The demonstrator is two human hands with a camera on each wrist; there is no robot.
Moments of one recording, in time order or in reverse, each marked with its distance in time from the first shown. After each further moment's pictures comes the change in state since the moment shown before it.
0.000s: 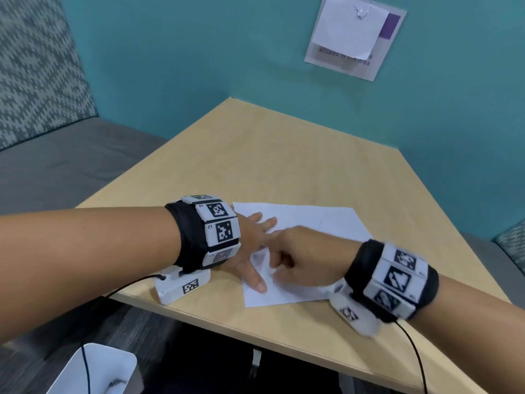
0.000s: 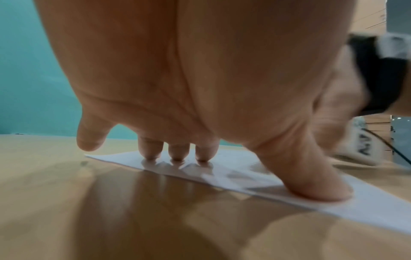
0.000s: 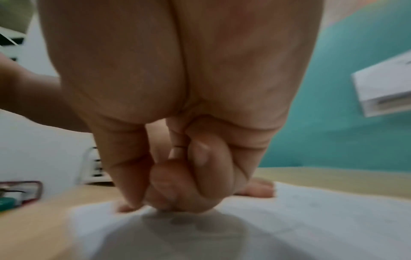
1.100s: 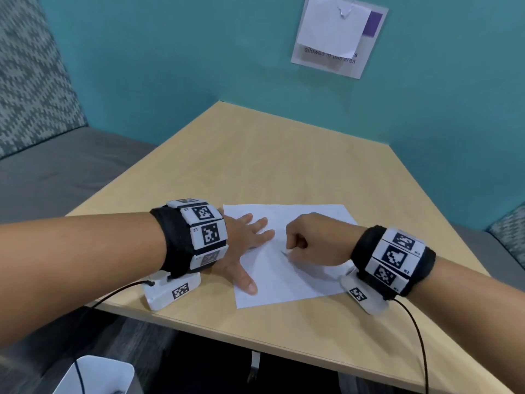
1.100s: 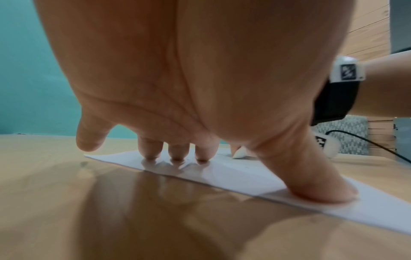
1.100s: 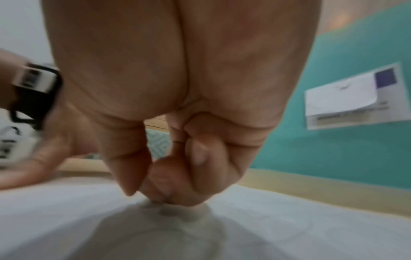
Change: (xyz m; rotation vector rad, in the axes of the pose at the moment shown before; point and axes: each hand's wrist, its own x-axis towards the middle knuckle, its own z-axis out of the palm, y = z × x) left_hand -0.001 0.001 -0.007 0.059 -0.057 -0.044; right_hand -0.004 0.041 -0.011 -0.022 0.094 0.162
